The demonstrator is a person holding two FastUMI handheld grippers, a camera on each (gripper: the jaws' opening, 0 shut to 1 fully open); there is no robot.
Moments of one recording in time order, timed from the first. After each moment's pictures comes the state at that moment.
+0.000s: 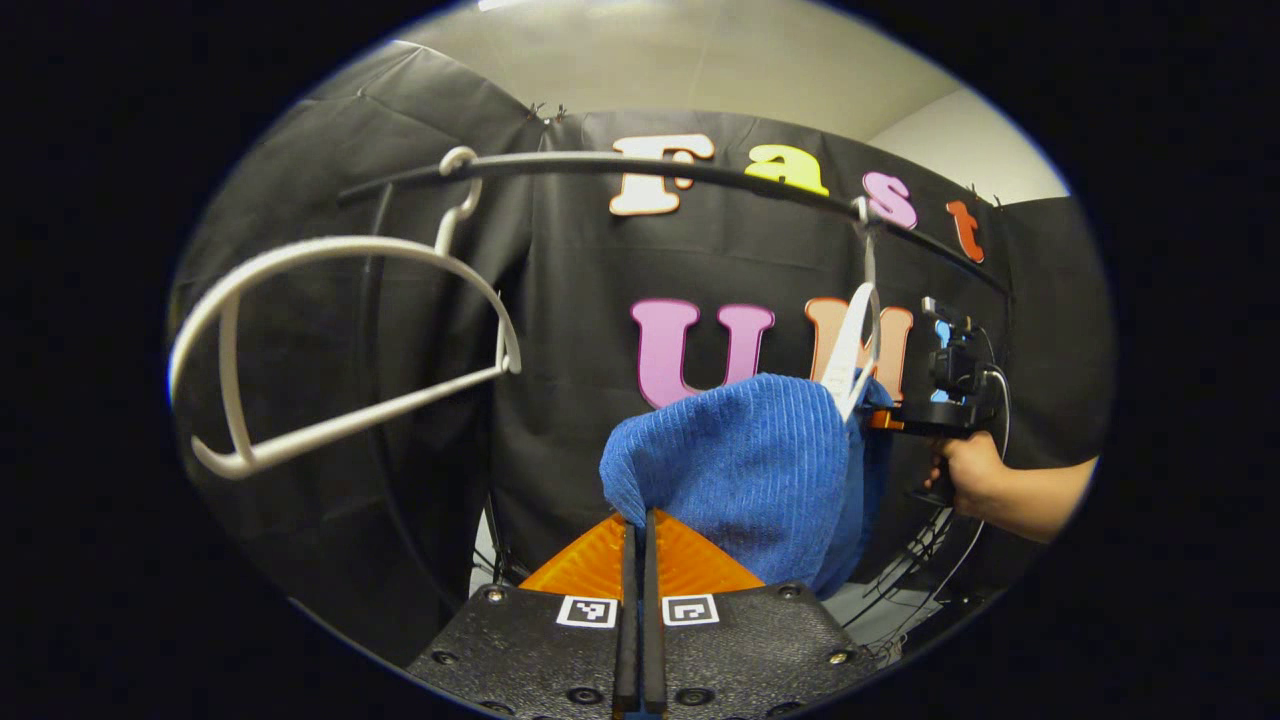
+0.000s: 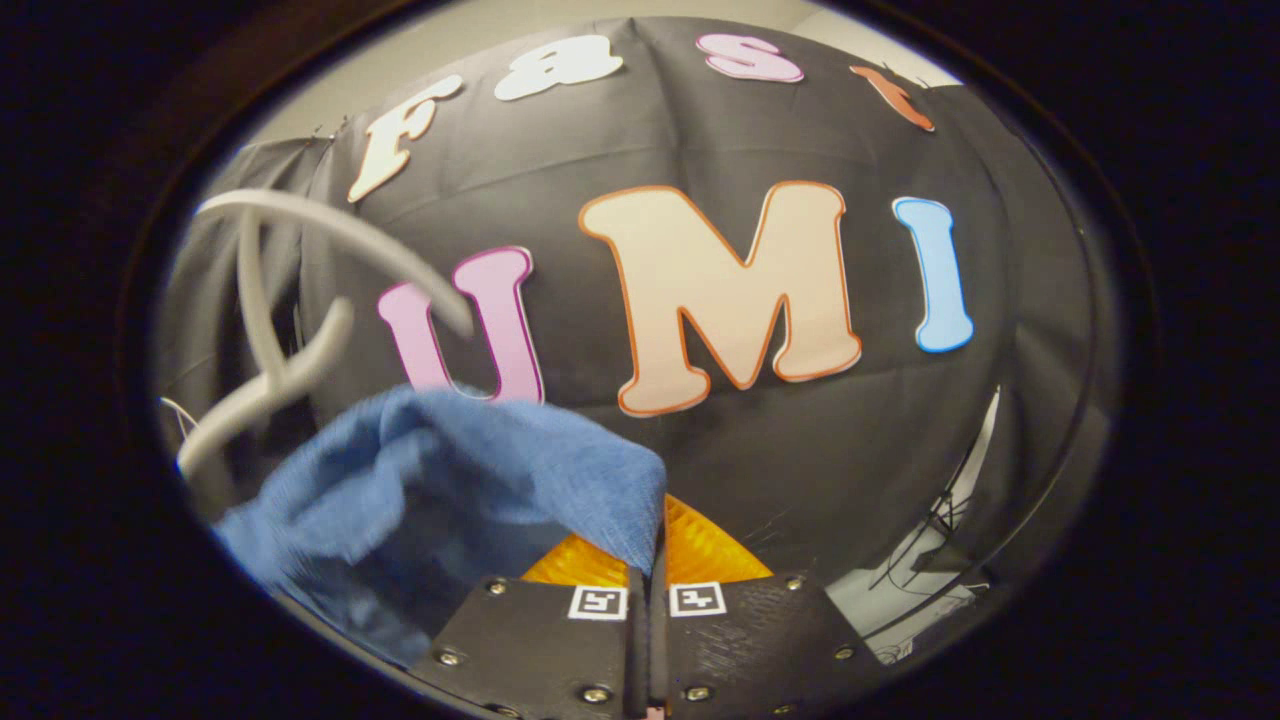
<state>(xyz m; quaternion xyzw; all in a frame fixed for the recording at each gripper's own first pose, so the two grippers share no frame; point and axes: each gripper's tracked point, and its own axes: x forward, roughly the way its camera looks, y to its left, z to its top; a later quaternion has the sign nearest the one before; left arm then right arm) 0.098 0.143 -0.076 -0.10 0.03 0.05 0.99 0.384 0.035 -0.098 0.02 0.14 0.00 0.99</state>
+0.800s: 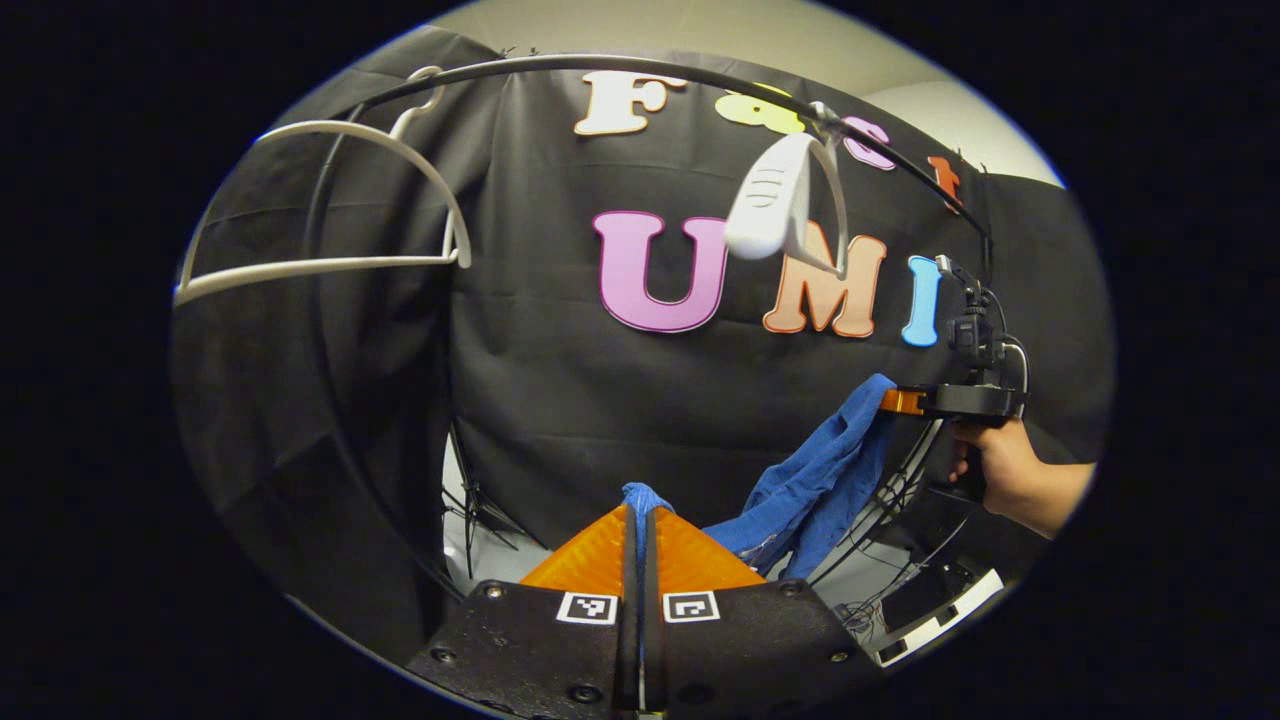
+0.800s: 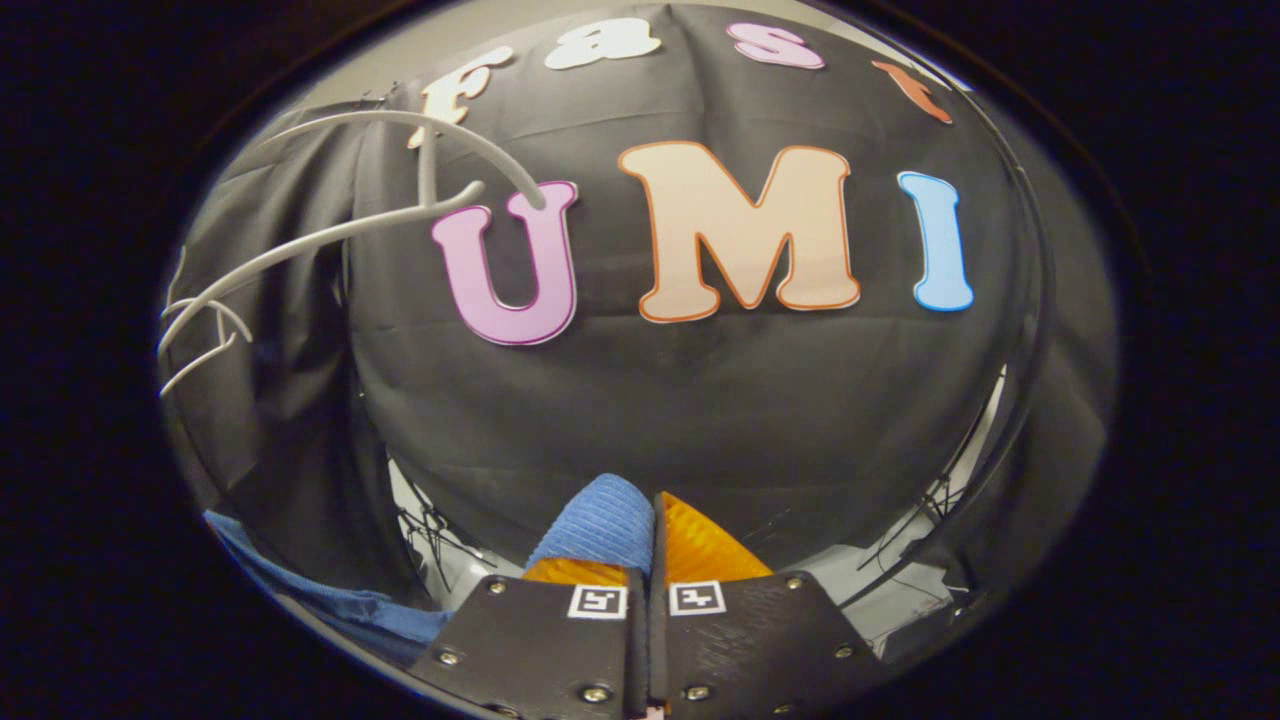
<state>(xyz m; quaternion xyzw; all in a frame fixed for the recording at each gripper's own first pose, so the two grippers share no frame) 0.084 0.106 -0.129 -0.07 0.10 -0.02 0.99 0.288 0.019 -0.148 -0.04 0.17 0.06 0.98</state>
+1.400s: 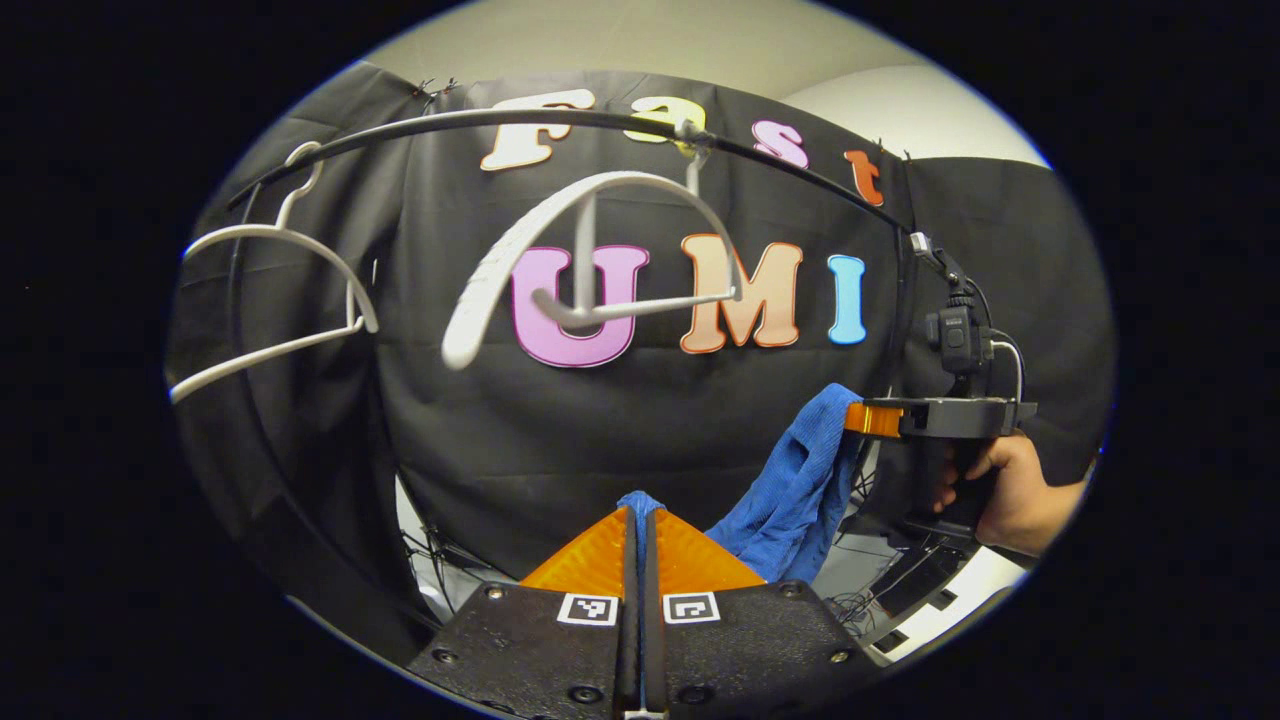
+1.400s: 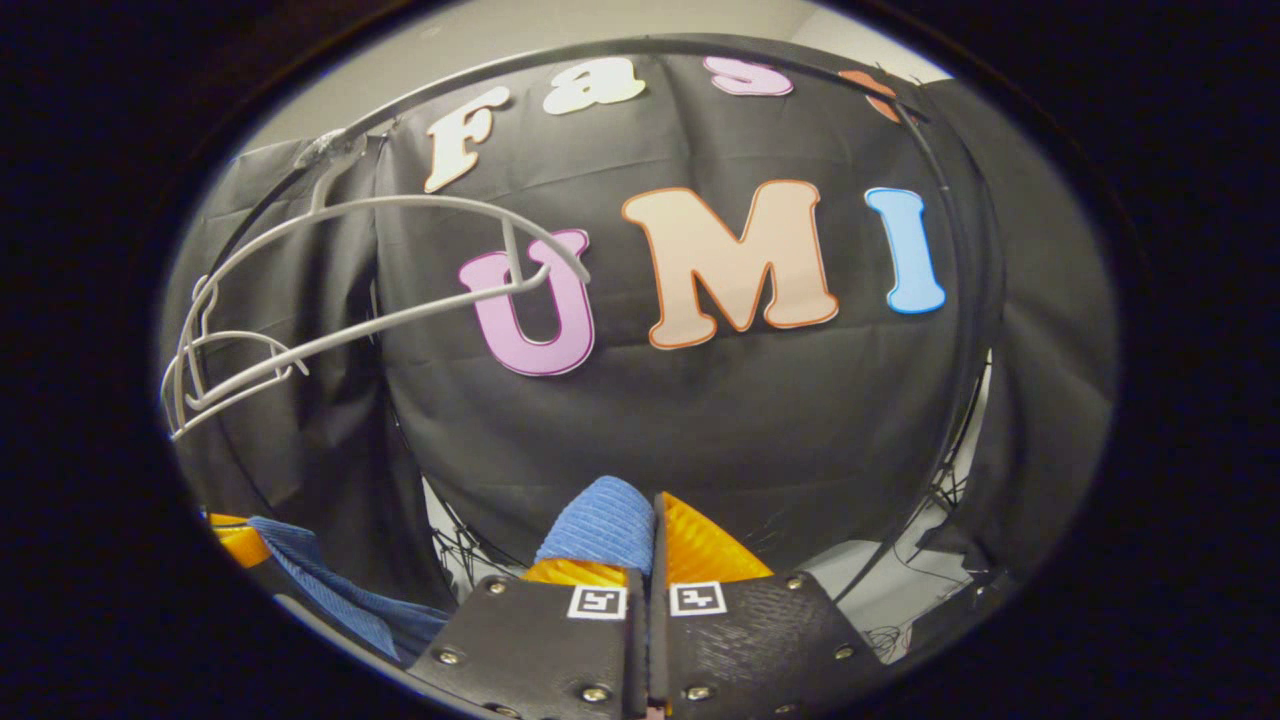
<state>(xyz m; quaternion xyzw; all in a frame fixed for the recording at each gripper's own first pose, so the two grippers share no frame) 0.095 0.073 -0.104 -0.04 0.05 -0.10 0.99 0.214 0.019 -0.105 0.01 0.14 0.05 0.99</state>
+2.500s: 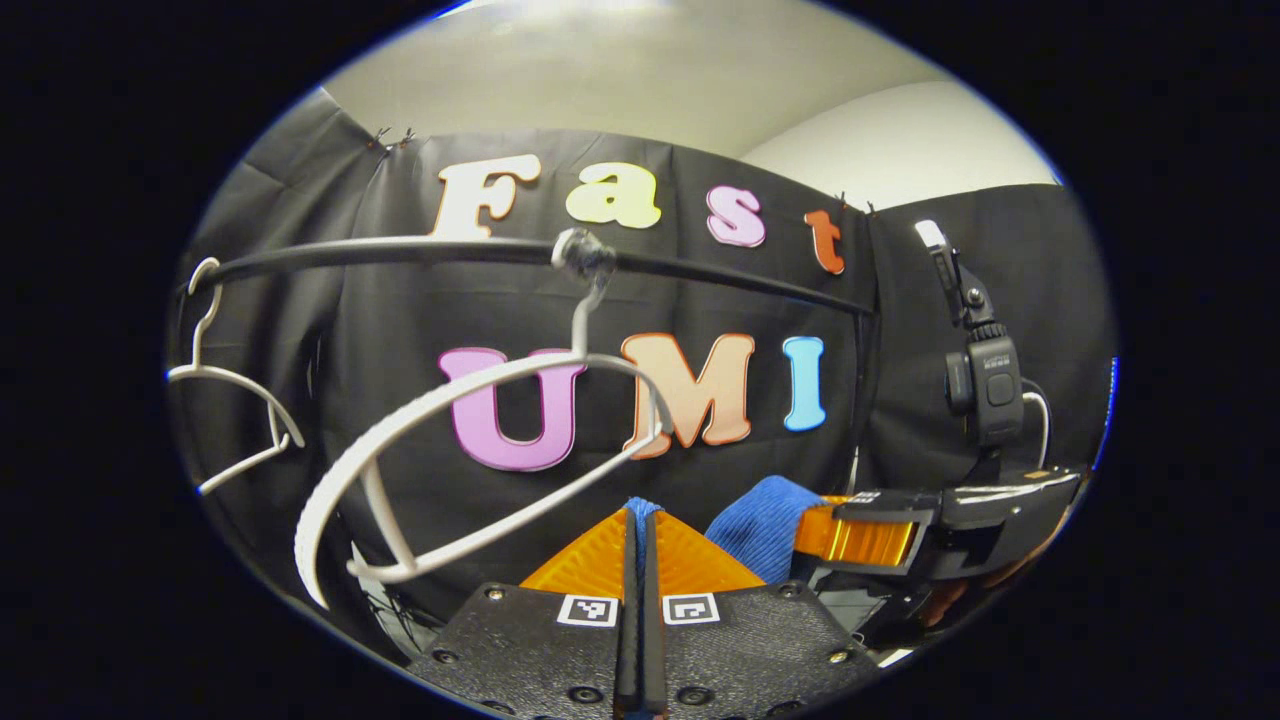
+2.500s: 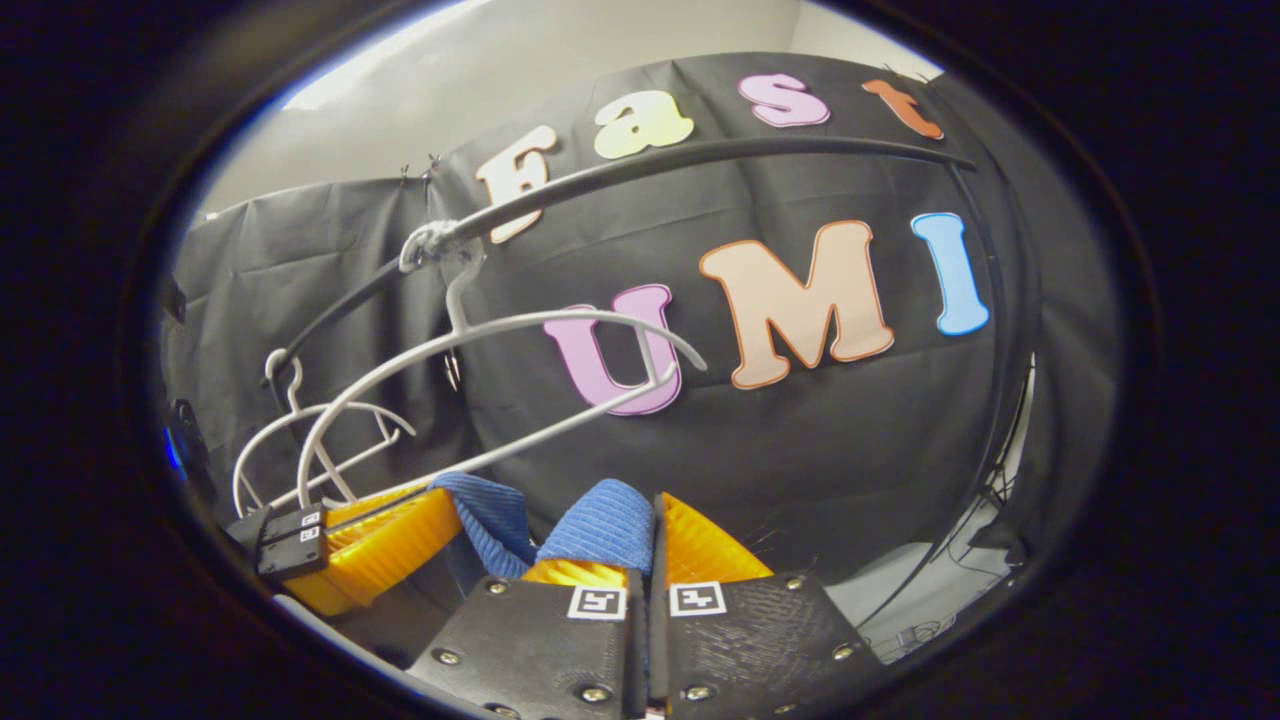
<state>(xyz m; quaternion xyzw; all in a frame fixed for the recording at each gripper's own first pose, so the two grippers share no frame) 0.136 0.024 0.005 -0.04 -0.08 -0.15 0.99 0.168 0.097 -0.011 0.07 0.12 0.13 0.98</state>
